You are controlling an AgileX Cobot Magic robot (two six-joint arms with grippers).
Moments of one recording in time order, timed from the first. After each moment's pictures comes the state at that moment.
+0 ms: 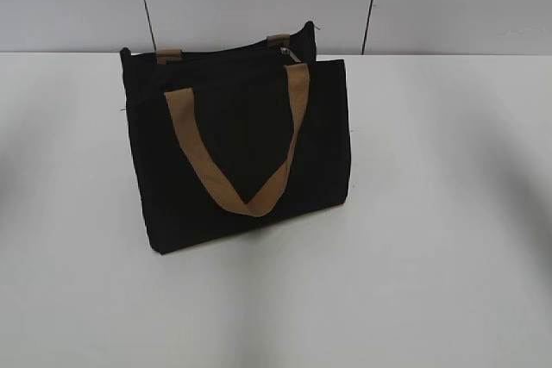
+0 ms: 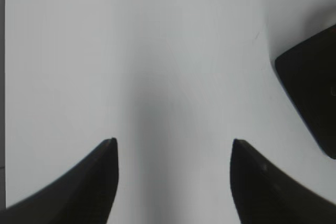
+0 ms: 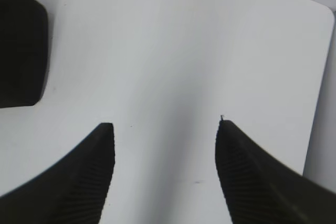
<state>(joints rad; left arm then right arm) -0.07 1.32 -1.30 0.05 1.08 0.13 0.10 1.50 -1.64 0.02 1.21 -0.30</state>
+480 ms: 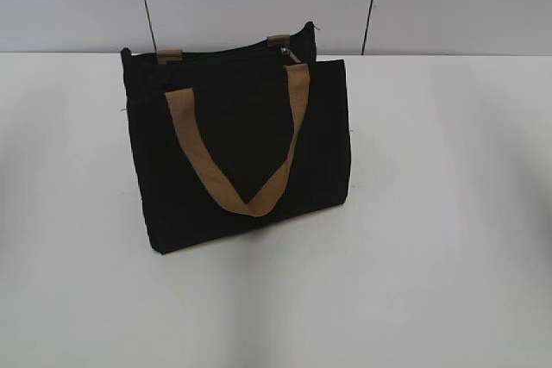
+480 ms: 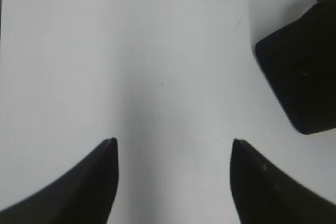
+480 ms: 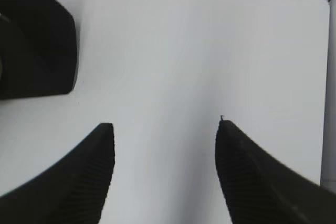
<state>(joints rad) -0.07 1.16 -1.25 0.01 1.16 0.11 -0.07 1.20 -1.46 0.20 1.21 -0.36</state>
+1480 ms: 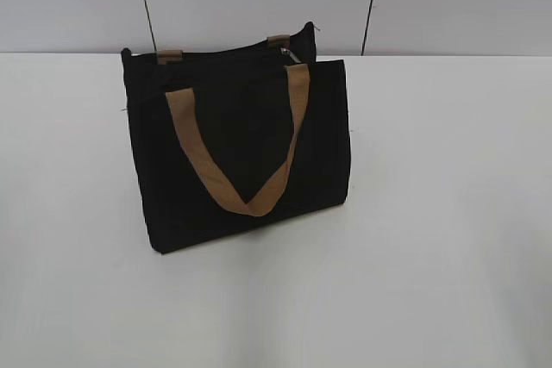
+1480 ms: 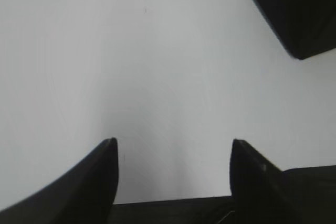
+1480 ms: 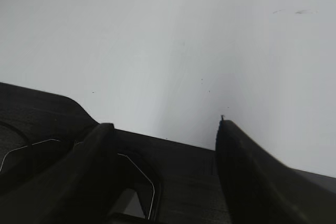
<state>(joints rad) -0.07 0.43 -0.57 -0.02 1.03 0.08 -0.07 0.44 -0.50 0.24 1.10 -0.35</state>
